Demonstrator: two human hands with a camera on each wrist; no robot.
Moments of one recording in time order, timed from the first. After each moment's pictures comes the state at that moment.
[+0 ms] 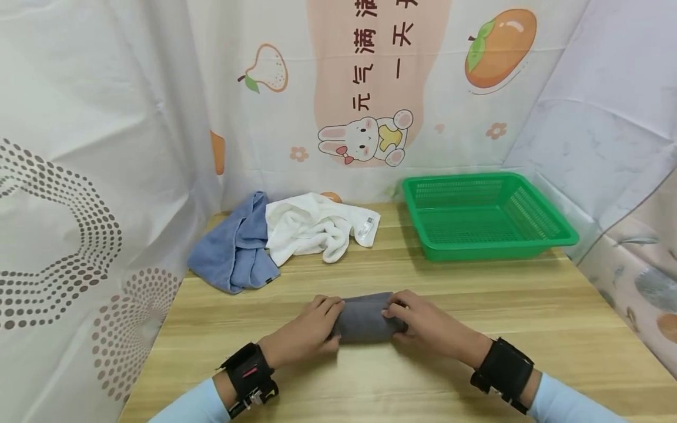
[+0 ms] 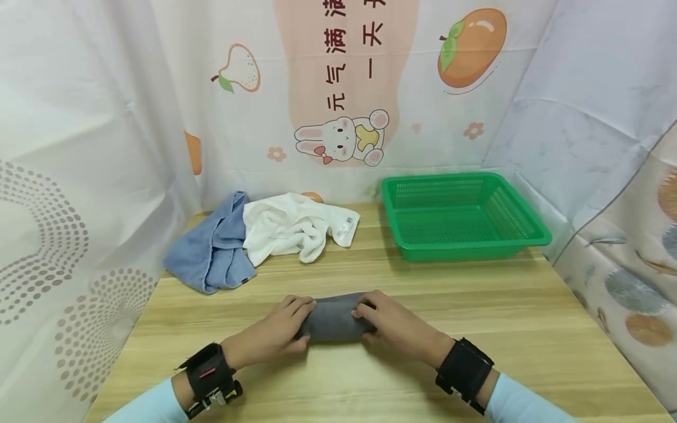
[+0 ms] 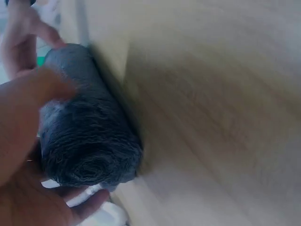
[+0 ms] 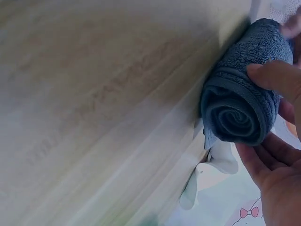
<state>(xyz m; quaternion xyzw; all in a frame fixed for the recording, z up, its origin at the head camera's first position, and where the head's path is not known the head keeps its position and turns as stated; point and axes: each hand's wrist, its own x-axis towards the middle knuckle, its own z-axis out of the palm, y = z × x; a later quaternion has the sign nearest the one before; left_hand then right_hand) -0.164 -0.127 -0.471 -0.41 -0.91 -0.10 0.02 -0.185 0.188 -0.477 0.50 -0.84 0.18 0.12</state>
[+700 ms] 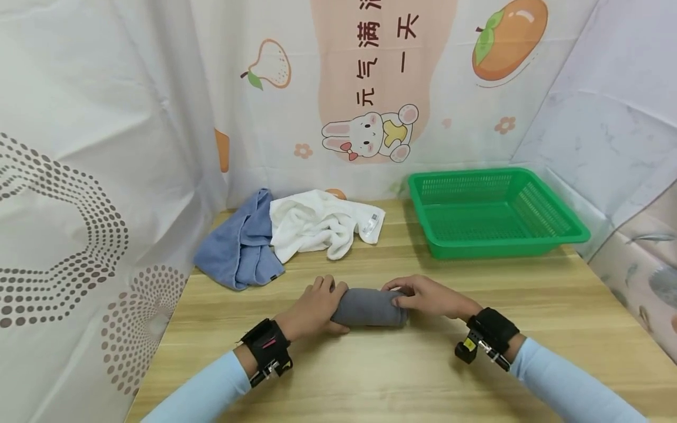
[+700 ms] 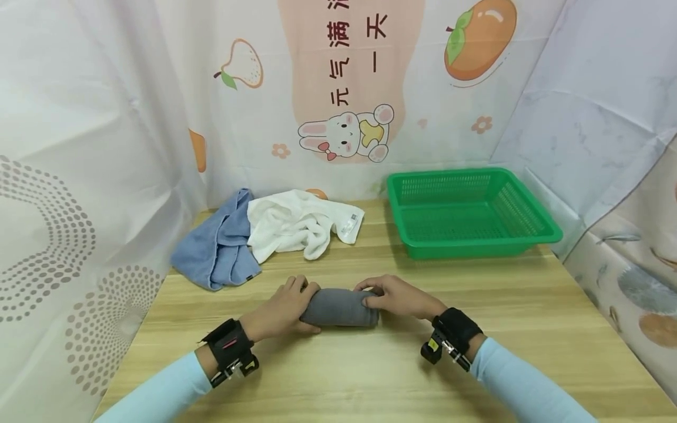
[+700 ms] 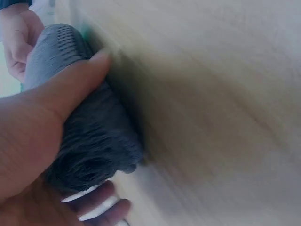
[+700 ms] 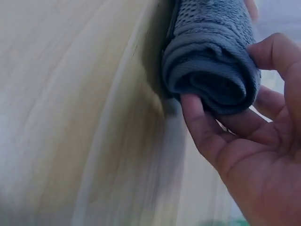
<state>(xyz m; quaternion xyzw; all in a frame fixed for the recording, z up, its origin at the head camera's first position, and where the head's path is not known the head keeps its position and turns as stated) -0.196 -0.117 -0.472 -0.34 -0.94 -0.09 -0.03 -0.240 0.193 -0.478 0.31 -0.81 0.44 -0.23</state>
